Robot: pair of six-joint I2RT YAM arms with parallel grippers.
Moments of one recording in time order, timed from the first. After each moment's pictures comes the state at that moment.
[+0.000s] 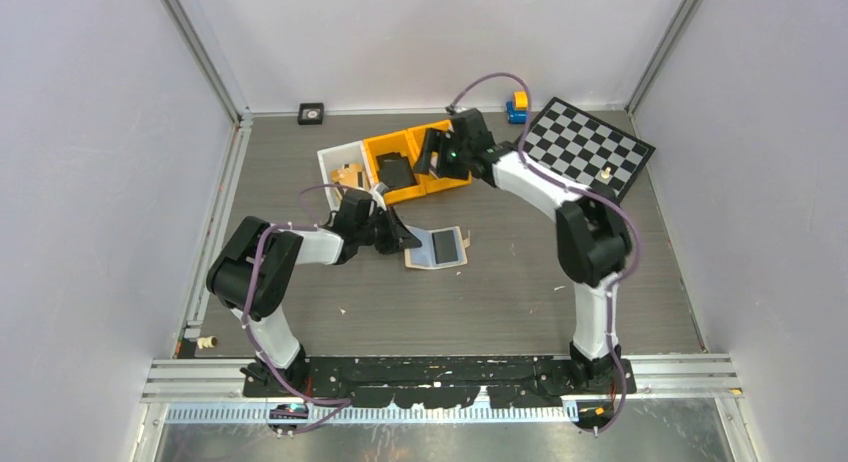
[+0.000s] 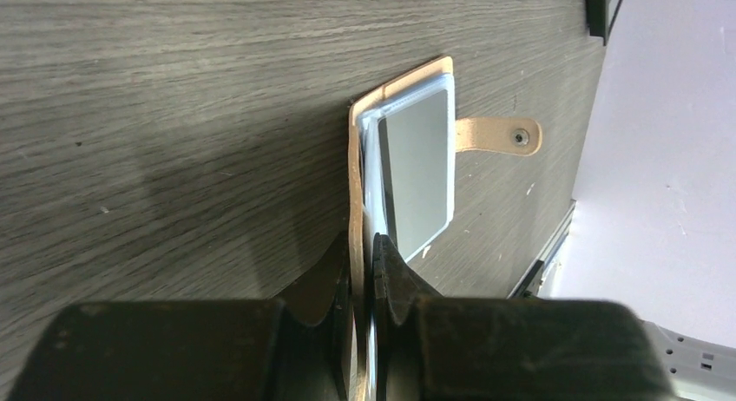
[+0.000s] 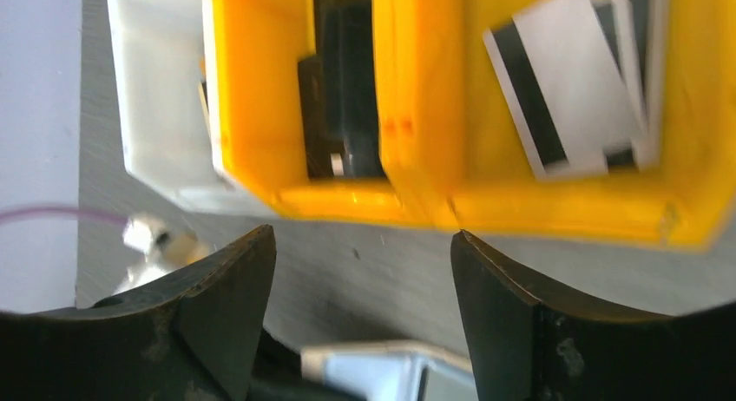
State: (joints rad) left arm -0.43 1.74 0.73 0.34 0.49 -0.83; right arm 0.52 2.10 1.72 -0.27 -0.18 0.56
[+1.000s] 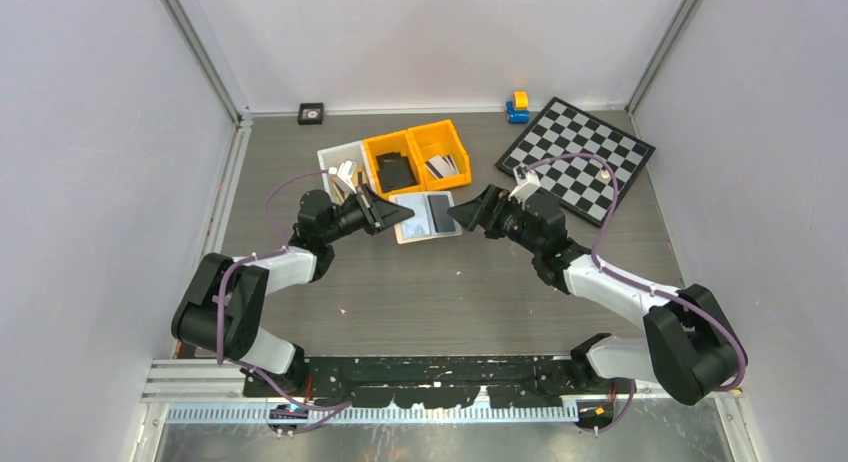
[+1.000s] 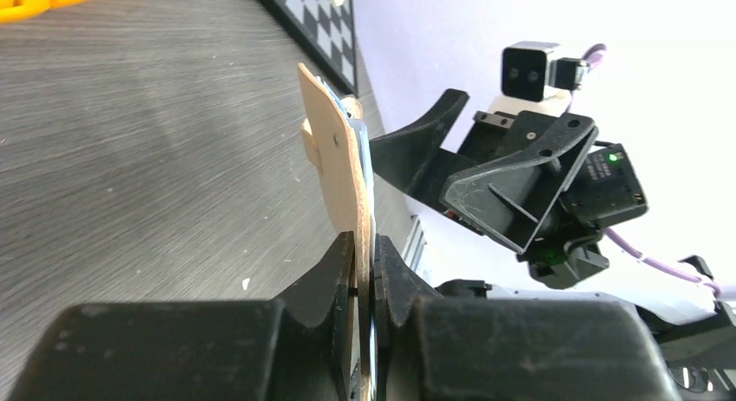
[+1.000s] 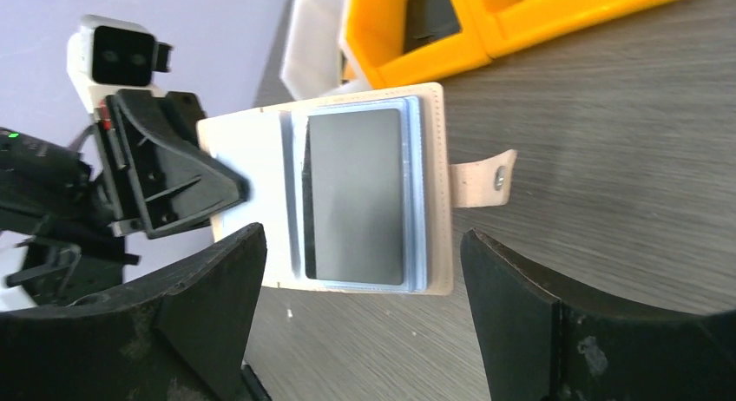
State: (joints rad) left arm -0.33 1.48 0.55 0.83 0.69 -1.06; right arm 0.50 1.25 0.57 0.43 -0.21 0.77
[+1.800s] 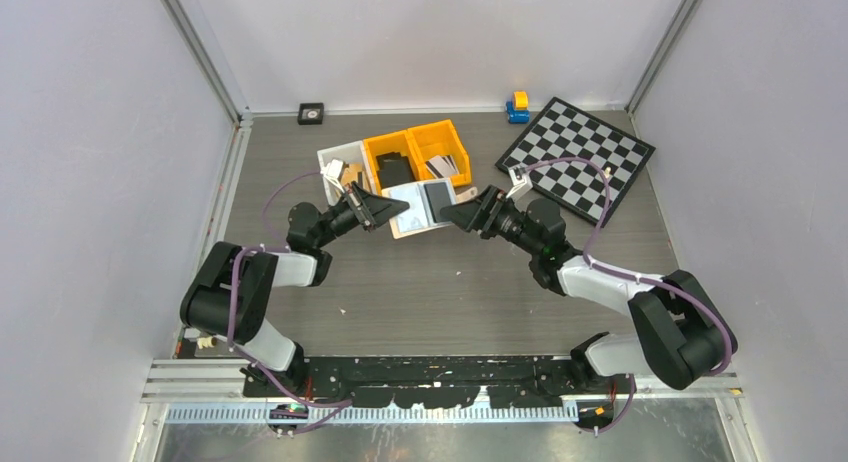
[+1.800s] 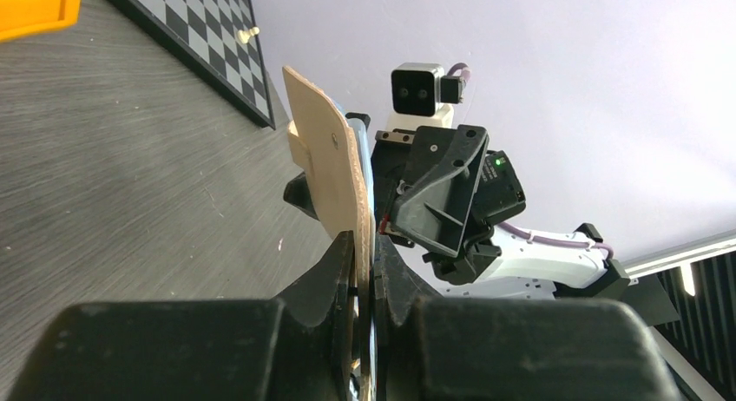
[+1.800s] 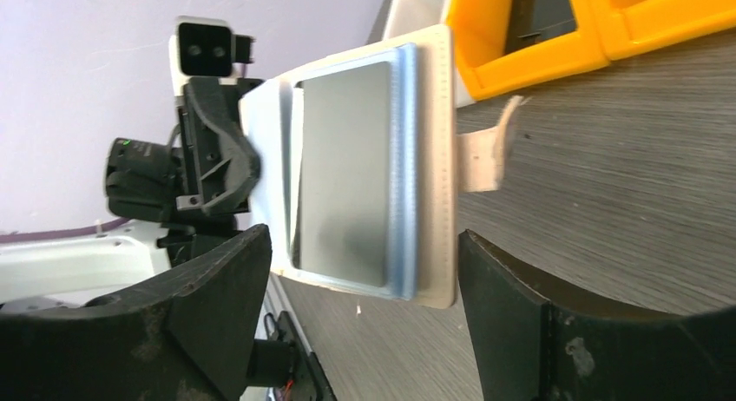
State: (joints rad) left arm -0.28 1.56 0.48 1.31 0.74 -1.32; right arm 0.50 1.33 0.51 0.74 -0.34 0.92
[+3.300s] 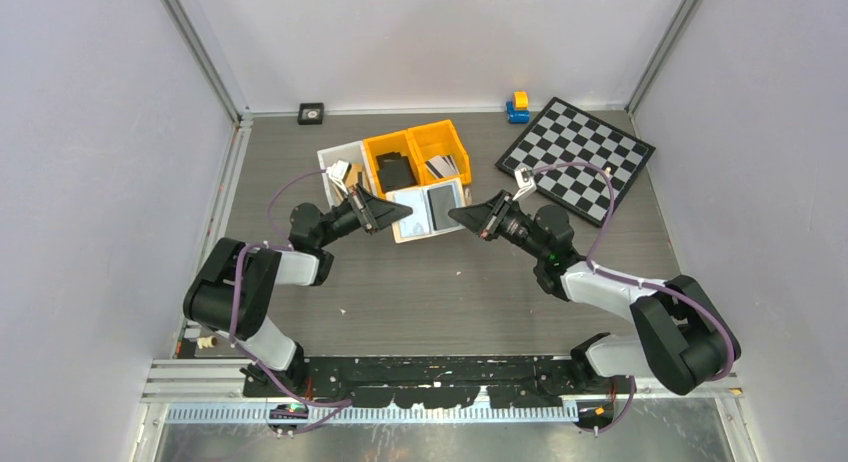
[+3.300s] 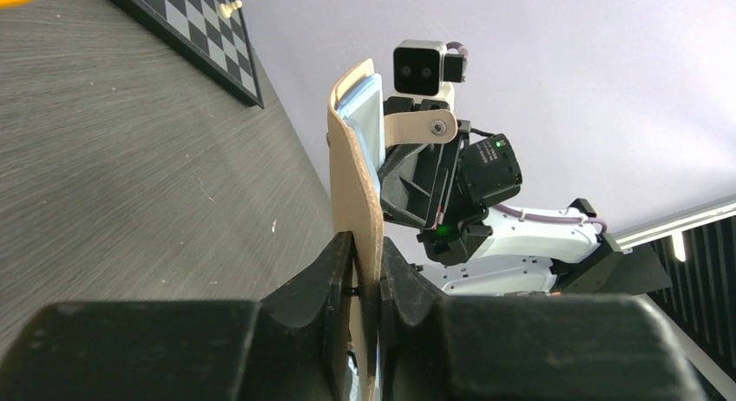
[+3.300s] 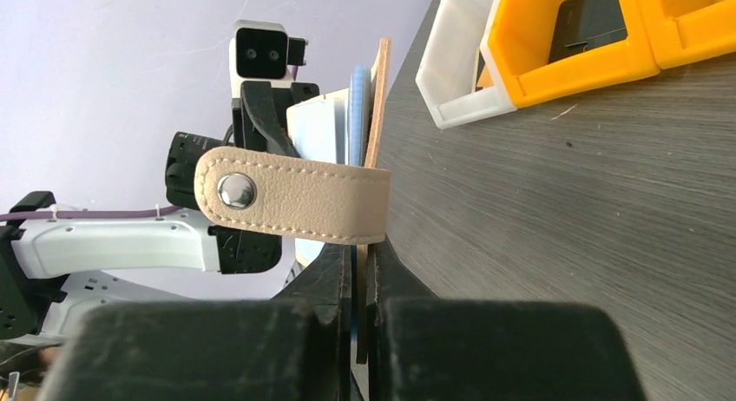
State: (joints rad) left arm -0.30 1.59 0.48 1.36 0.80 -1.33; right arm 0.49 1.30 0.45 0.90 -0.41 1.00
